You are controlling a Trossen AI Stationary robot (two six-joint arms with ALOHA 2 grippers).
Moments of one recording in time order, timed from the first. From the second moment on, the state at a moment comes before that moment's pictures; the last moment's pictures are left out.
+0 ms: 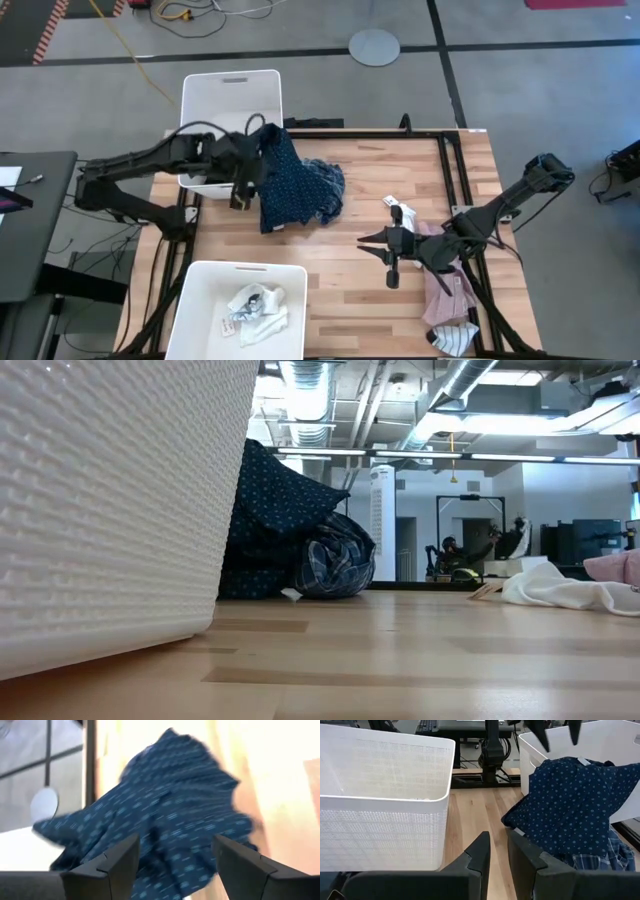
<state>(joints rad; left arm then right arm) 0.17 1.22 1.39 -1.05 -0.16 0.44 0.57 1.23 0.98 -0.13 0.68 0.24</state>
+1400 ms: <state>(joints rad) -0.09 1.54 1.43 -1.14 -0.67 0.75 0.21 1.57 0.70 0.56 0.67 0.18</state>
